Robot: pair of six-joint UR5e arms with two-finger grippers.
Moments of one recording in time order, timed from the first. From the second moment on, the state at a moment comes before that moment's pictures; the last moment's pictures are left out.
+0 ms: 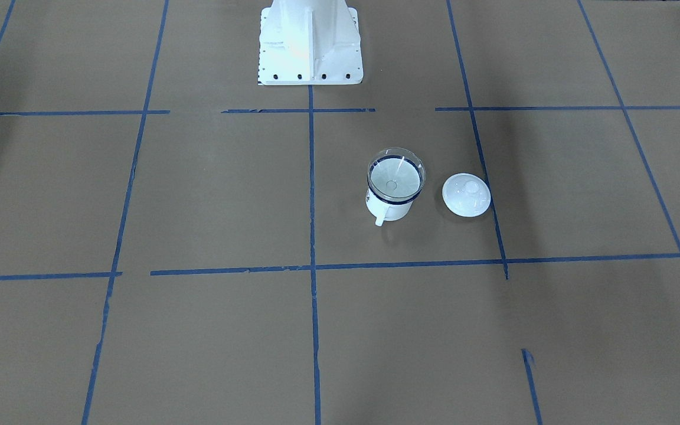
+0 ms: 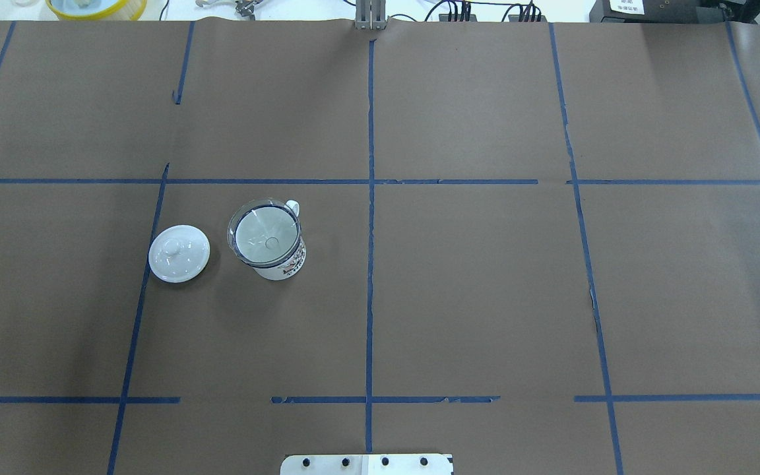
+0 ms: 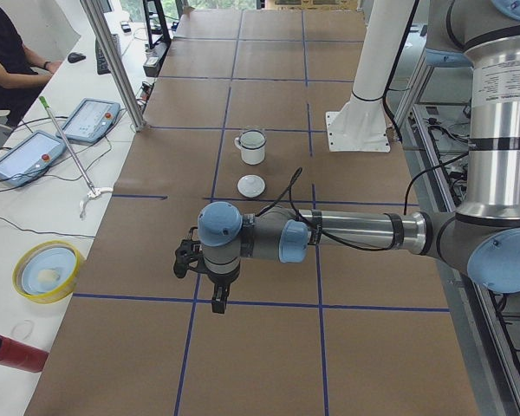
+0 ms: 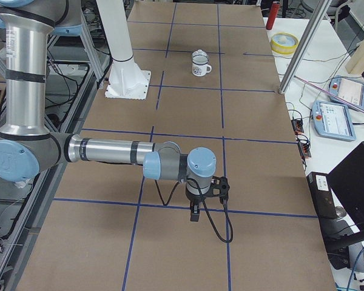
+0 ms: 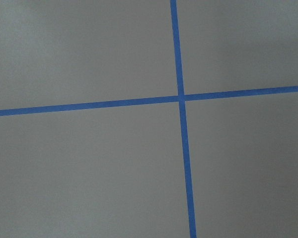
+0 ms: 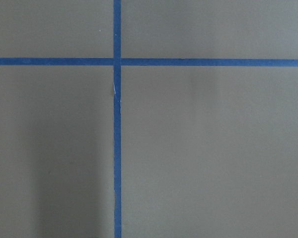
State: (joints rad) left arm -1.60 -1.51 -1.67 -1.62 -2.34 0.05; right arm 1.57 -1.68 1.66 -1.57 2.29 0.01
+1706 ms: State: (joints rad) left arm -1.21 -1.96 -1.95 -1.30 -2.21 -0.47; right arm 1.57 -1.68 1.66 -1.57 2.29 0.01
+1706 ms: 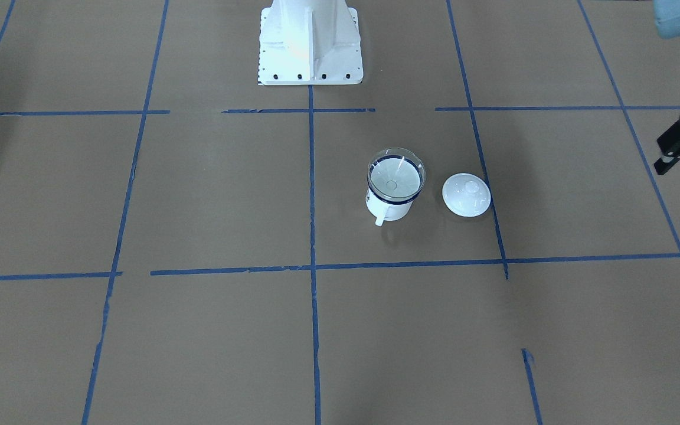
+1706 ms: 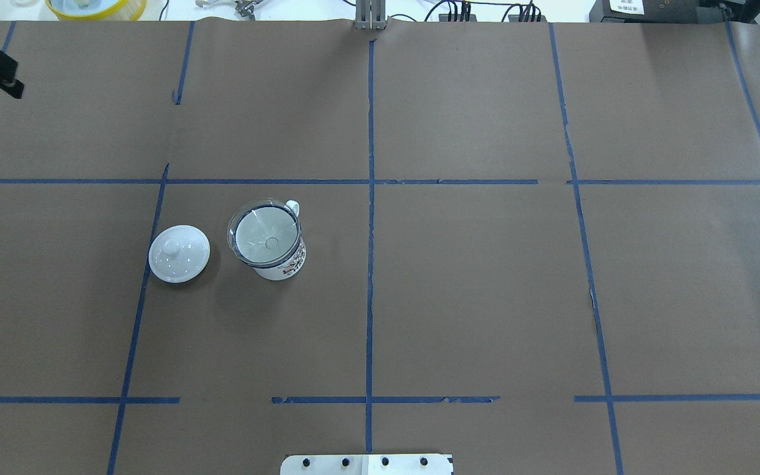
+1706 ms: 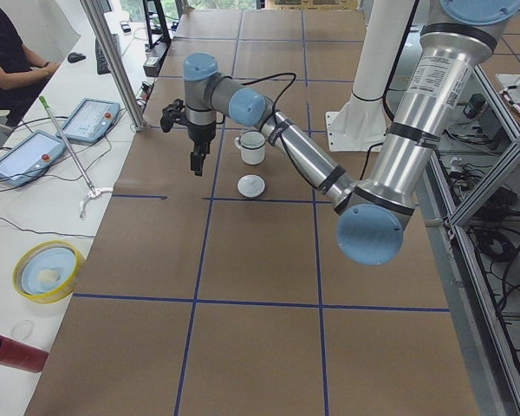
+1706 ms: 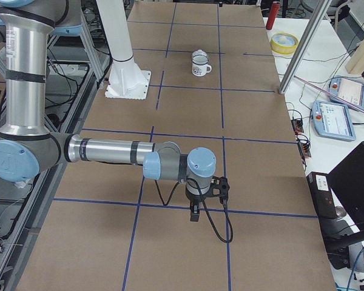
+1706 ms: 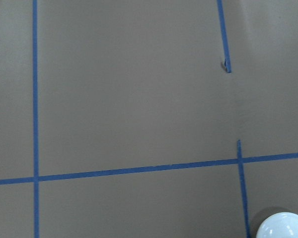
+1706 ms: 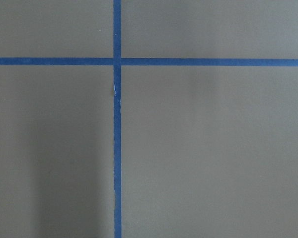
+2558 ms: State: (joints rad) left arm -0.82 -2.12 -1.92 -1.40 -2.10 -0.97; right arm 1.57 -1.68 1.66 -1.57 2.29 0.01
